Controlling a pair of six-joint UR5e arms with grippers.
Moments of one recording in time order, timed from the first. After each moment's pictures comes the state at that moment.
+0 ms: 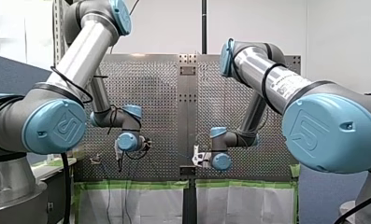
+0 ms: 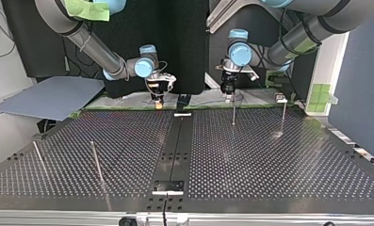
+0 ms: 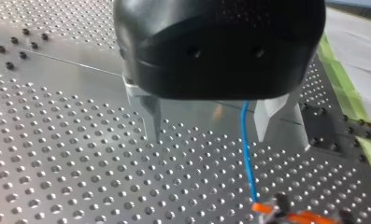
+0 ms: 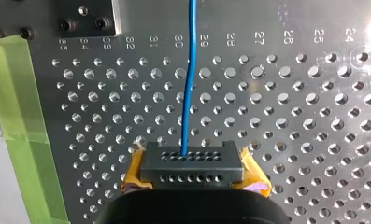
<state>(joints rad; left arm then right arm) -0.23 -2.19 -2.04 -2.23 -1.69 -1.75 2.15 -0.50 1.39 -0.72 1.64 1.64</state>
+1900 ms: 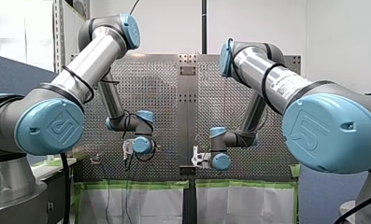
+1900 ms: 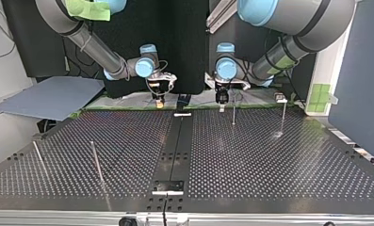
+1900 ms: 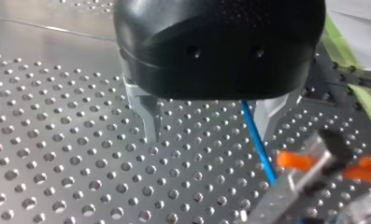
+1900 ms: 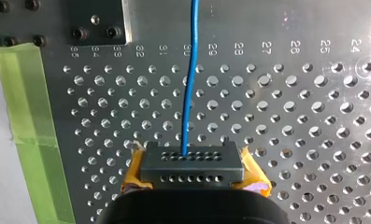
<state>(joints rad) -0.29 -2.33 -1.83 -2.31 -1.83 -1.63 2.15 -0.50 1.39 -0.70 1.64 1.64</state>
